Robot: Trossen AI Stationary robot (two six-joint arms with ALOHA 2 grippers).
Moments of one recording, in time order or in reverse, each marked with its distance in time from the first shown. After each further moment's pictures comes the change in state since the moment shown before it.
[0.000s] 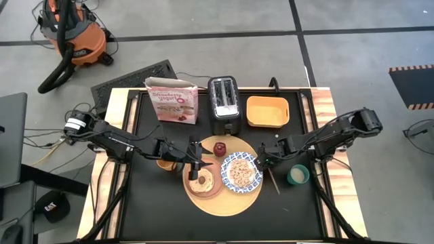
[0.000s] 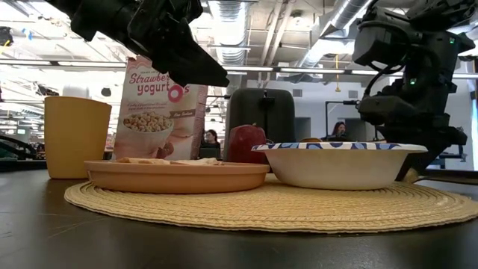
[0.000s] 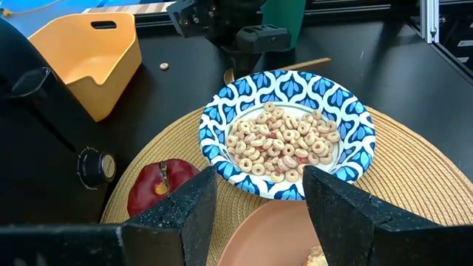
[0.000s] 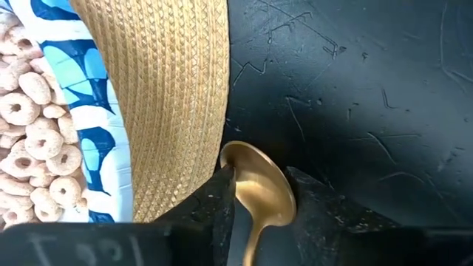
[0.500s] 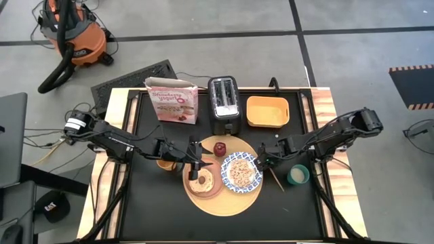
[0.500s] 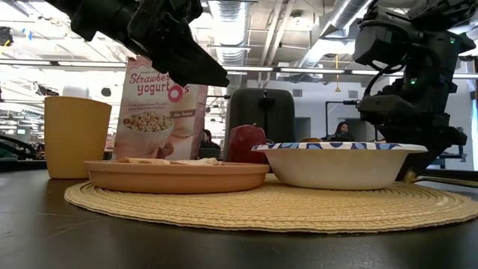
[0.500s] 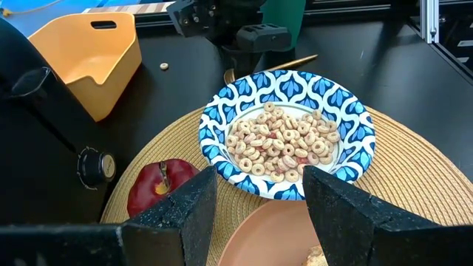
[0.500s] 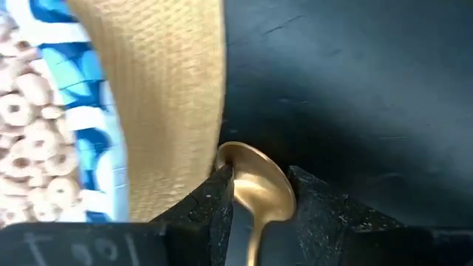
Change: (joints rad) left arm 0.000 0.000 0.000 0.000 0.000 -0.001; right arm 0.000 -0.020 -0.002 0.000 -0.001 0.001
